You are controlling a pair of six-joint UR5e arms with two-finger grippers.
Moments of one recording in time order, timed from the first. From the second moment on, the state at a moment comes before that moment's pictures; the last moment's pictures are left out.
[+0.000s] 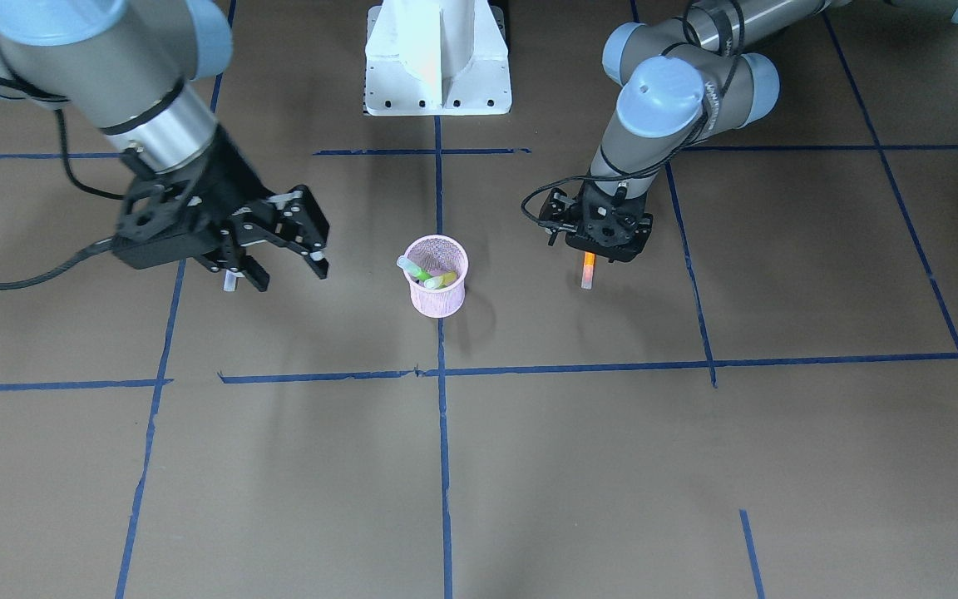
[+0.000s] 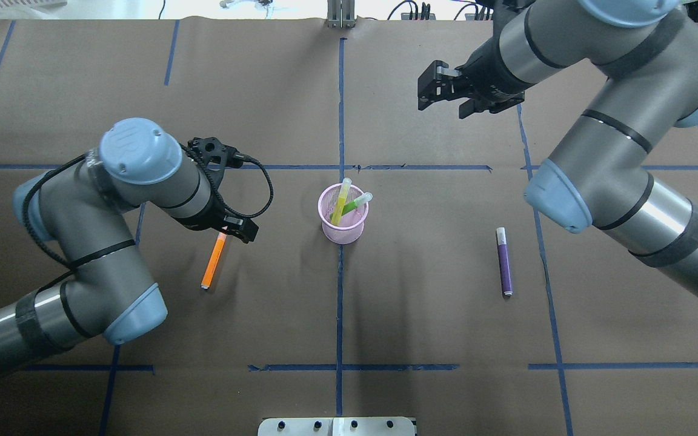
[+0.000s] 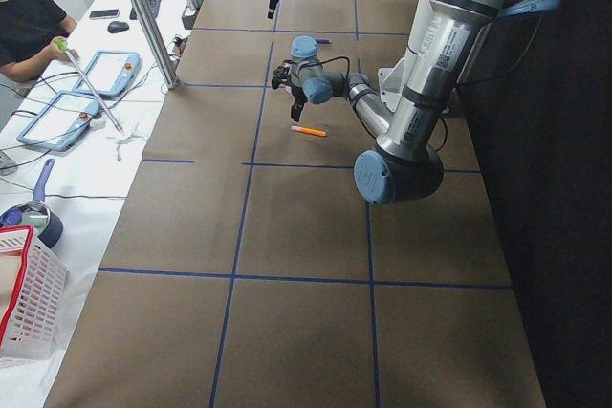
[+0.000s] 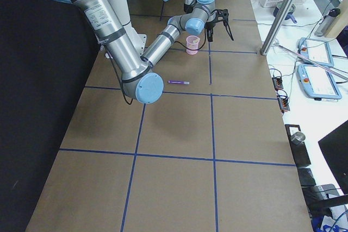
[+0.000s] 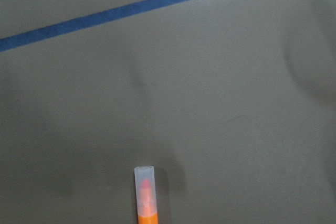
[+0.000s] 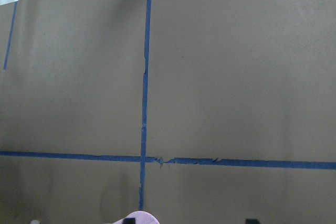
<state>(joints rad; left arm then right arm) -0.61 -2.07 -1.72 -1.65 -2.00 -0.80 0.89 -1.01 1.81 -1.34 2.13 1.15</state>
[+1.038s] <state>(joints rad) -0.62 -2.14 -1.58 -1.53 -2.07 -0.69 0.89 -1.03 1.82 -1.34 2.14 1.16</state>
